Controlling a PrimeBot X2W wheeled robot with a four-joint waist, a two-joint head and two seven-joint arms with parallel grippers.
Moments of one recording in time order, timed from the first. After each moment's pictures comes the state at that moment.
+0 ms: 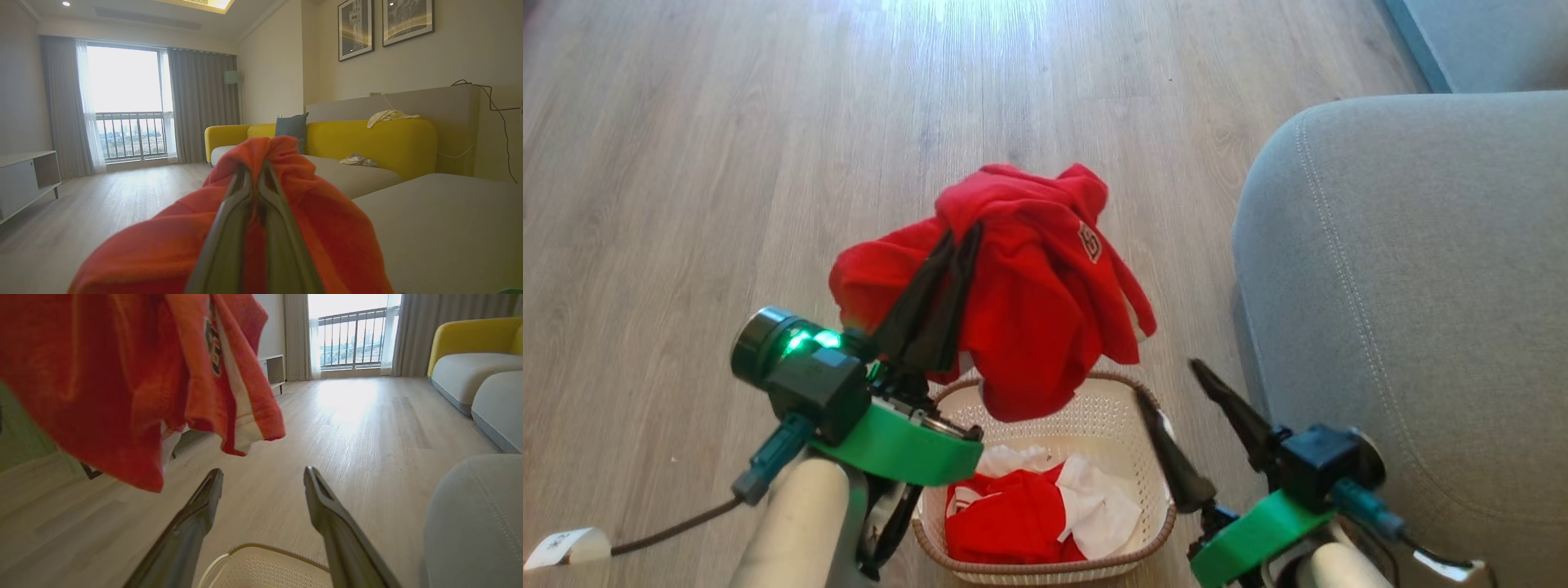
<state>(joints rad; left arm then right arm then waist) -0.20 0.05 -0.33 -0.11 -0.18 -0.08 -0.26 -0.03 -0.07 0.36 0.17 0.24 0.13 -0.25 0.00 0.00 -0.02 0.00</state>
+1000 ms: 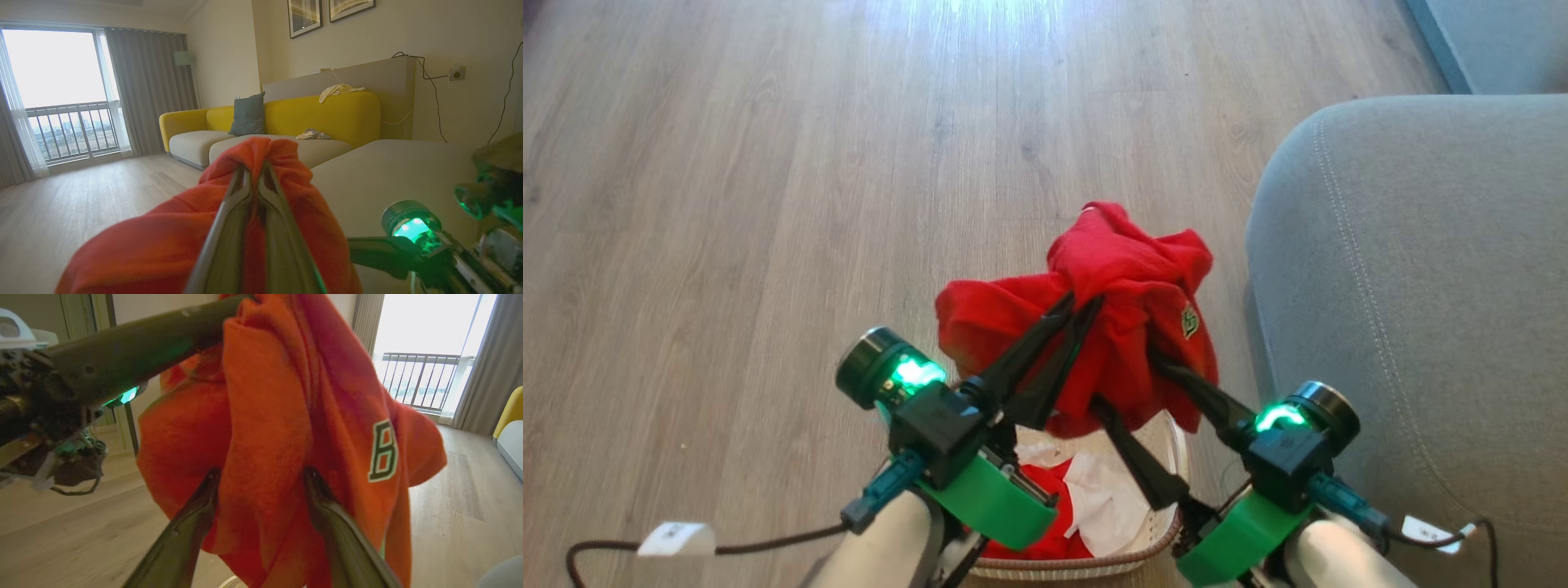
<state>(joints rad) -0.20 0.05 -0.50 -0.07 -0.14 -0.12 -0.26 -0.14 -0.22 0.58 0.03 0.24 0.13 -0.25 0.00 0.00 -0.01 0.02</state>
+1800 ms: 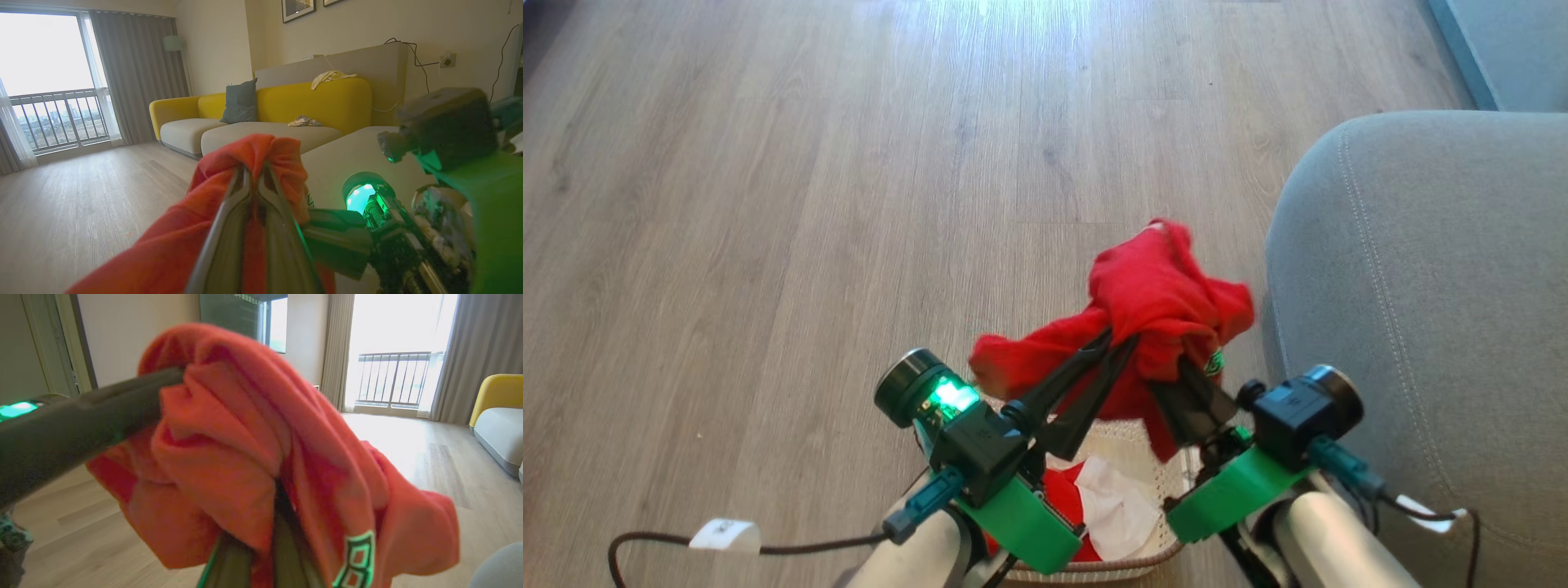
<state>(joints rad) -0.20 0.05 -0.58 -0.02 -0.14 -0.12 -0.26 -0.16 -0.09 0.46 0.13 0.20 0.13 -0.25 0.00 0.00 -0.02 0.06</state>
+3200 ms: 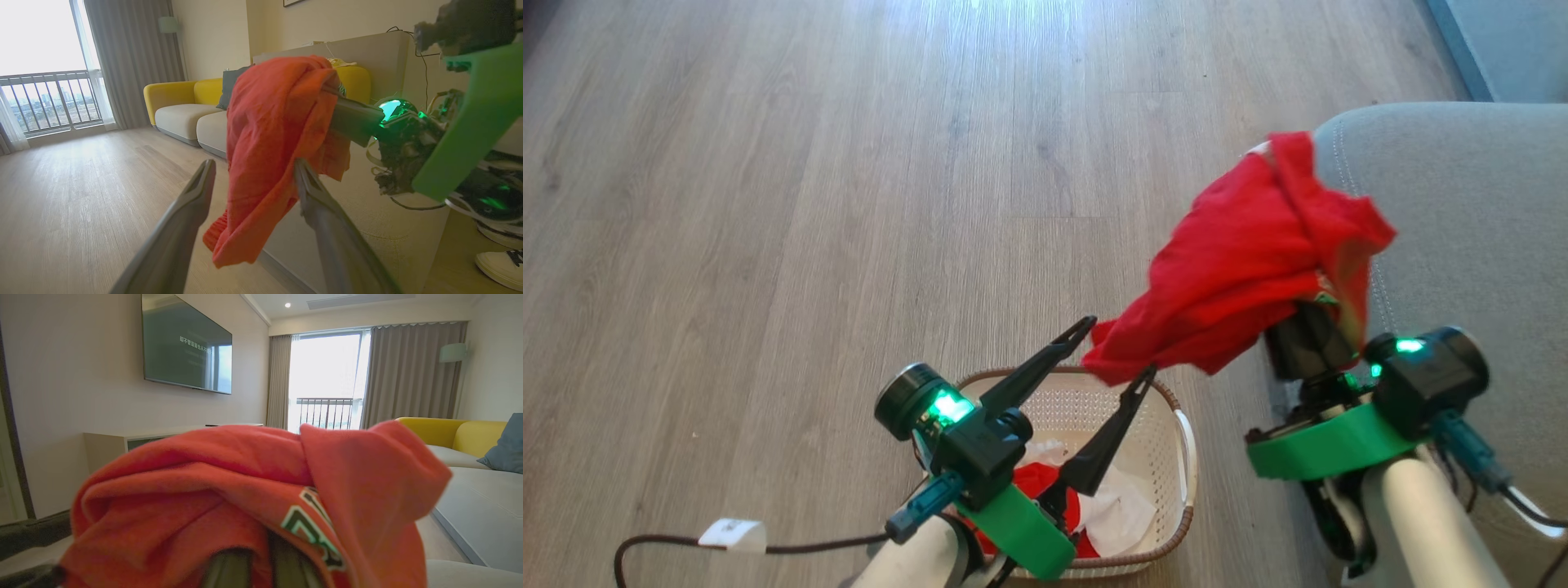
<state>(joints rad) -0.18 0.05 -0.58 0.02 -0.15 -0.13 -0.26 -0.13 -0.06 0.21 -0.03 0.12 0.13 -0.25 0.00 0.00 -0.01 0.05</state>
